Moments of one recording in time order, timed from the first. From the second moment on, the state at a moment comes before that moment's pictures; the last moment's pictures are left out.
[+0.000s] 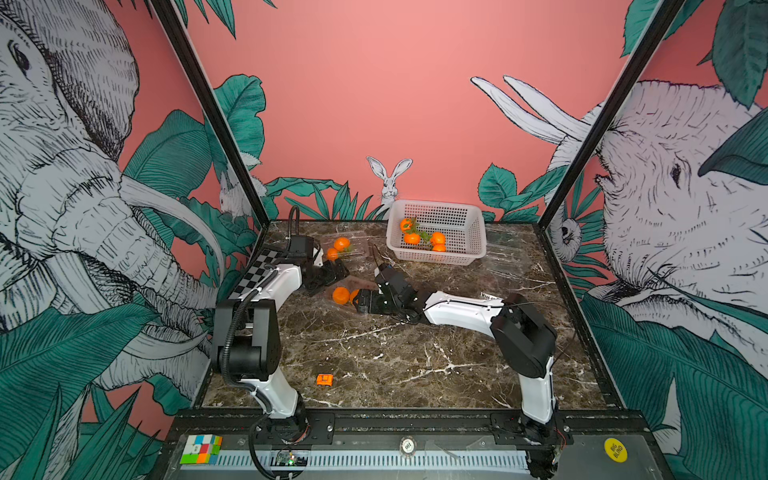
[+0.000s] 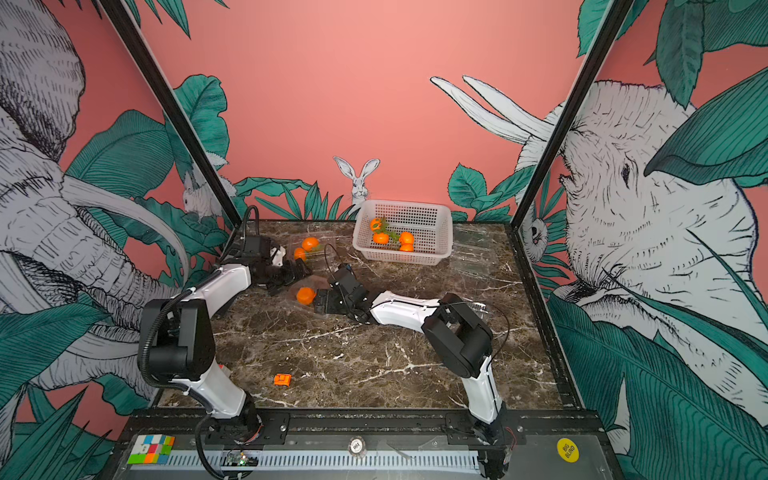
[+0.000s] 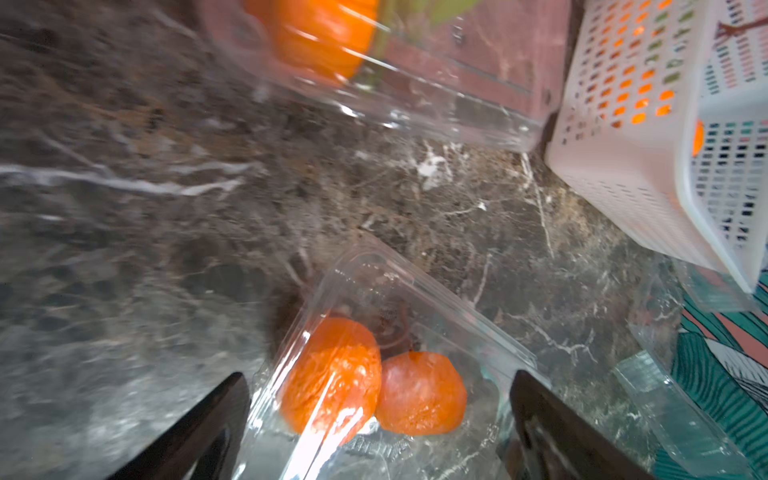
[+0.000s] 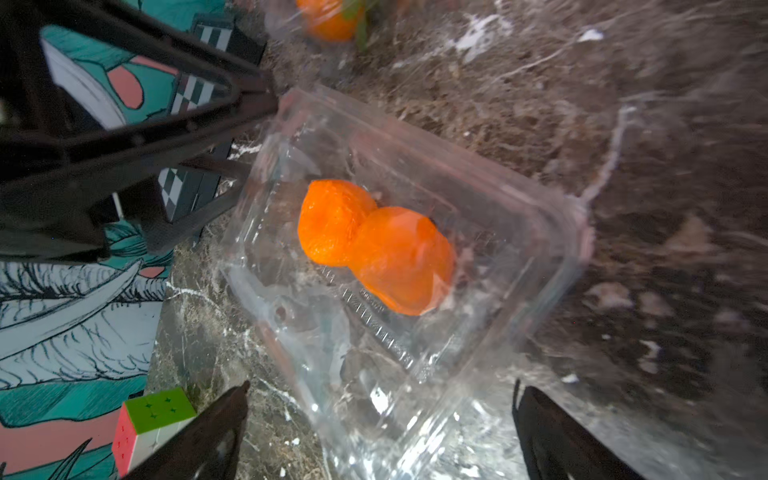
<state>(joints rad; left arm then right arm) -0.10 1.69 1.15 -0.49 0.40 -0.45 0.90 1.95 1.30 -0.08 -0.05 0.81</state>
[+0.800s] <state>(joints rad) -0.45 1.91 1.44 -0.48 0.42 -0.53 0.56 1.59 0.99 -0.16 -0.10 0.58</state>
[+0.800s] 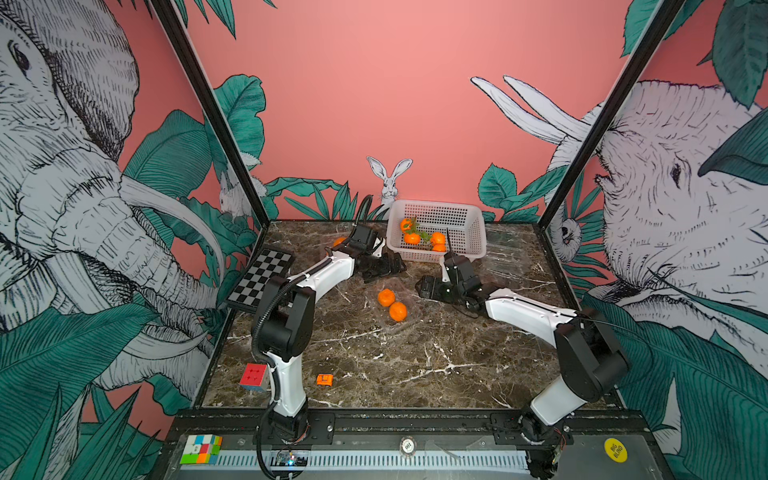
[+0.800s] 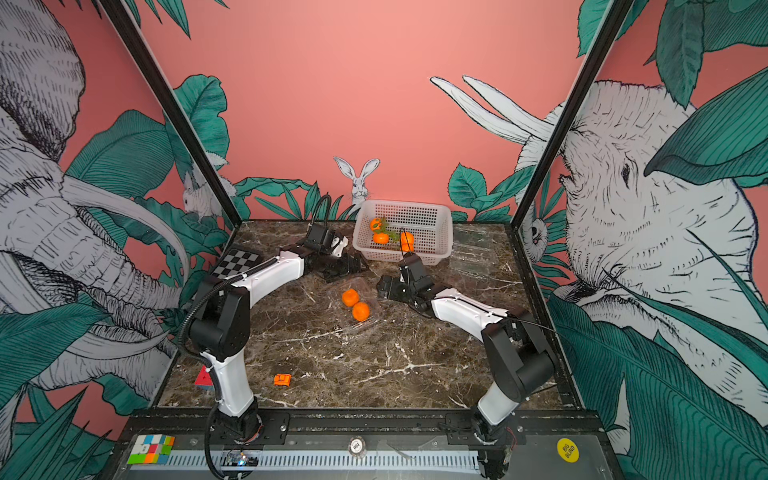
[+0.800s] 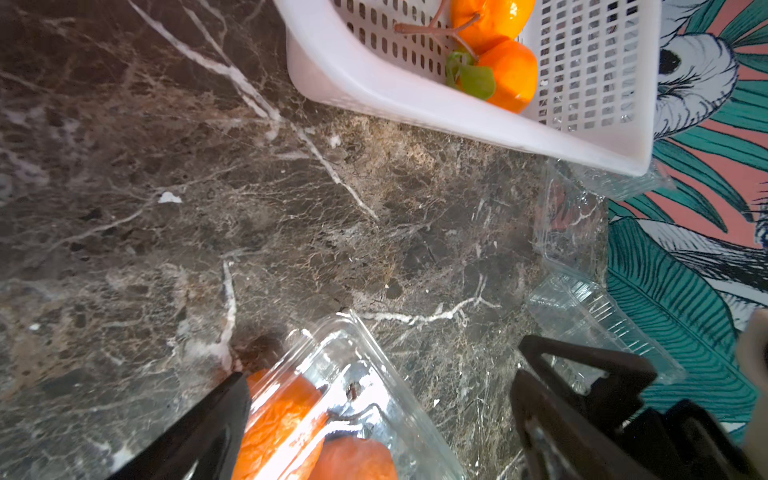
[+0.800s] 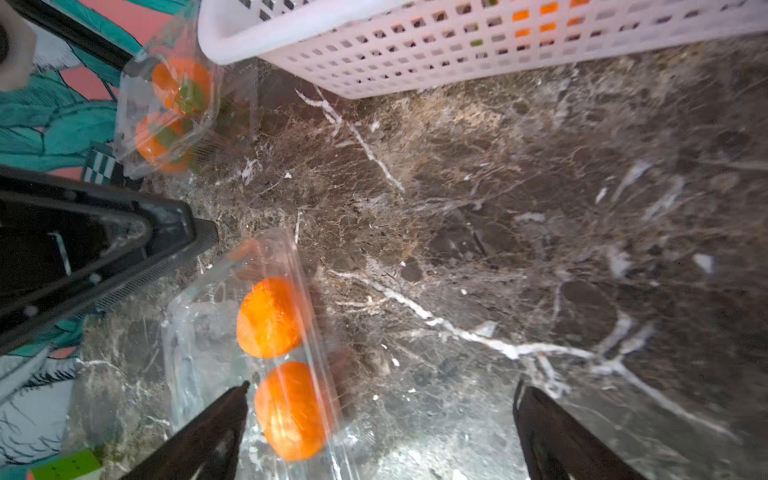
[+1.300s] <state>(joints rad) -0.45 1.80 1.26 -0.41 0.35 -0.52 0.52 1.49 0.83 -0.07 -0.14 0.48</state>
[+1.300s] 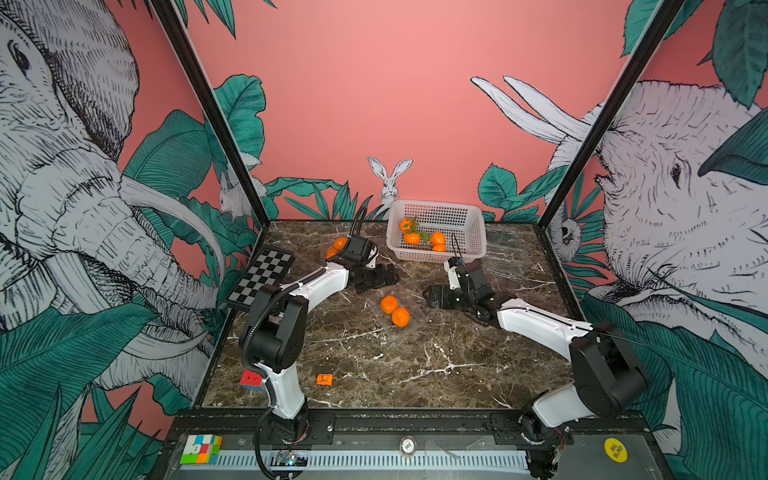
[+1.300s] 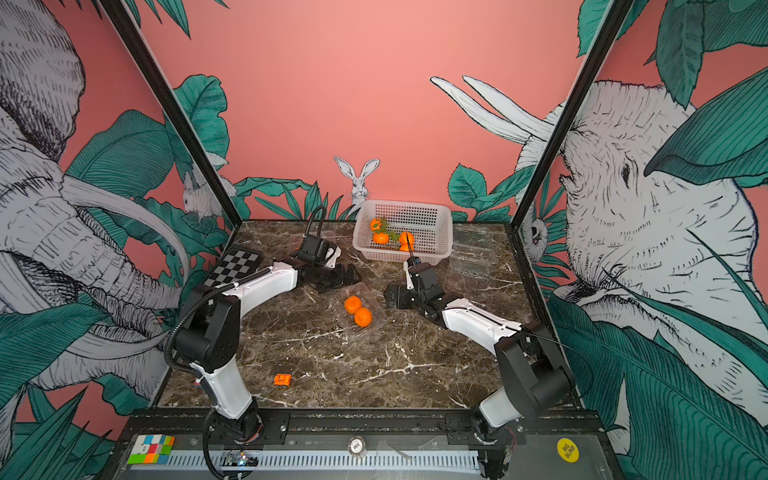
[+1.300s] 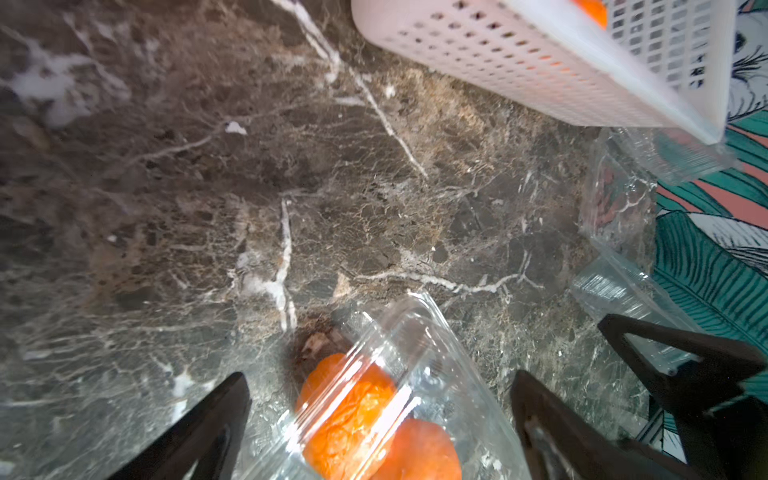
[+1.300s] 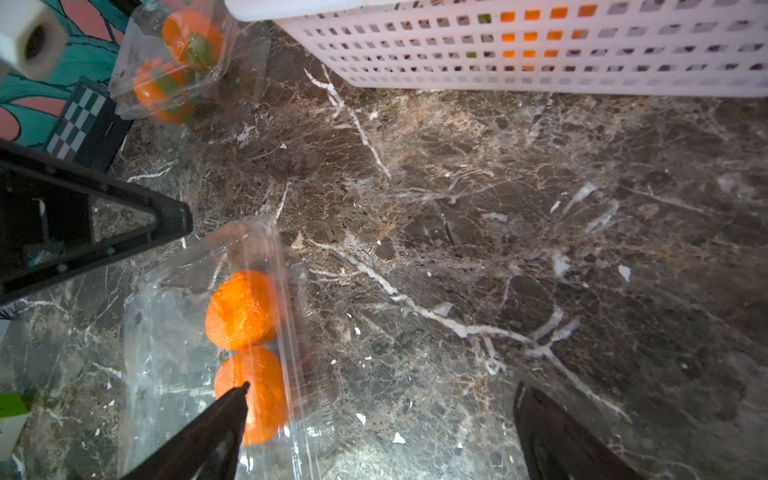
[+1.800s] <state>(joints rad) -0.44 1.80 1.25 -0.42 0.34 -0.53 0.62 1.44 0.57 0.12 -0.13 0.90</state>
